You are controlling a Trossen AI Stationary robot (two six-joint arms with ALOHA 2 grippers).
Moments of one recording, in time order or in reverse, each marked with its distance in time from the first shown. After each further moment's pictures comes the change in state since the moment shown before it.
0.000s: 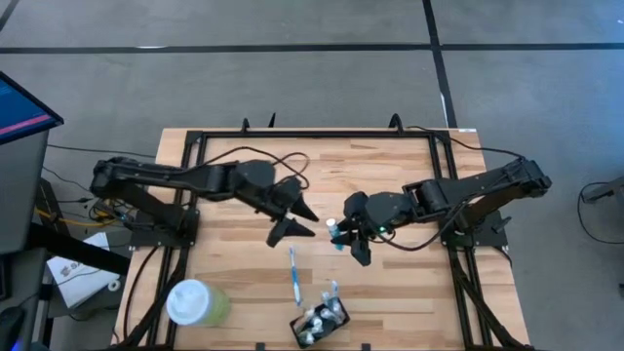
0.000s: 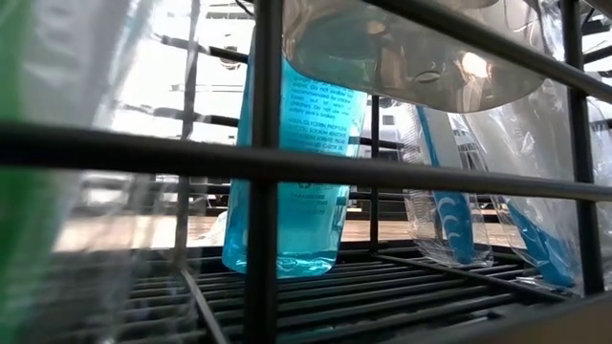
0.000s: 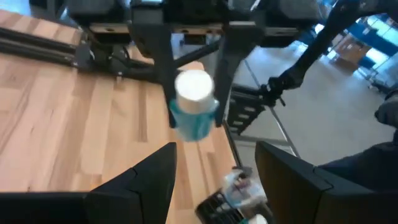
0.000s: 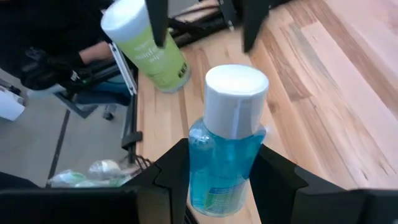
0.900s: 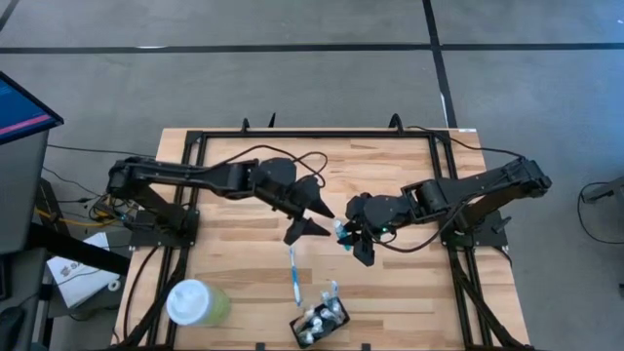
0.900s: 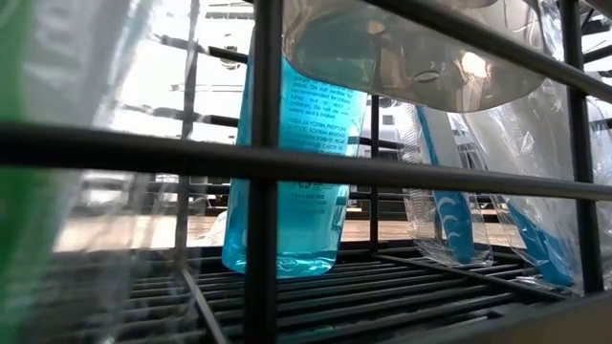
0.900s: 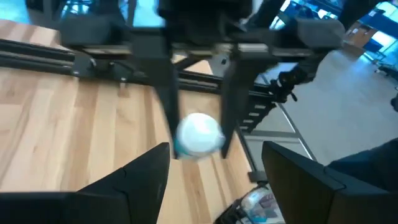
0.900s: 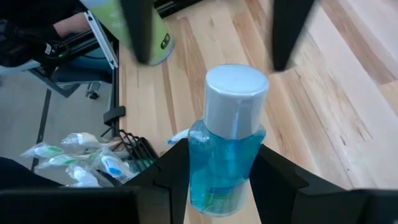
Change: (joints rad) left arm 0.032 0.170 0.138 -0.006 0.040 0.082; right arm -0.008 0.000 0.000 -0.122 -0.005 0.008
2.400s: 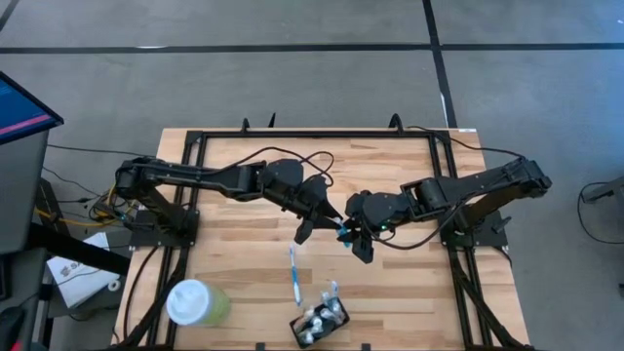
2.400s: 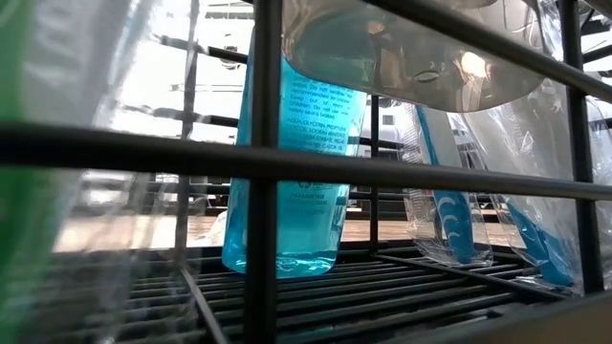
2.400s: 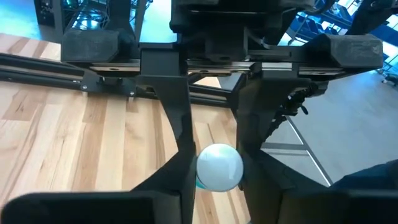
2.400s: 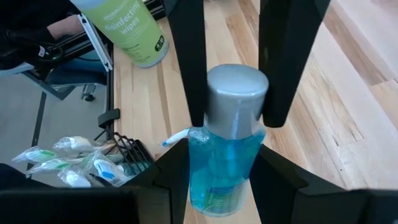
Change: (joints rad) left arm 0.001 0.061 0.001 0.109 -0.017 -0.002; right arm -0.019 0.000 0.000 -0.005 0.007 -0.008
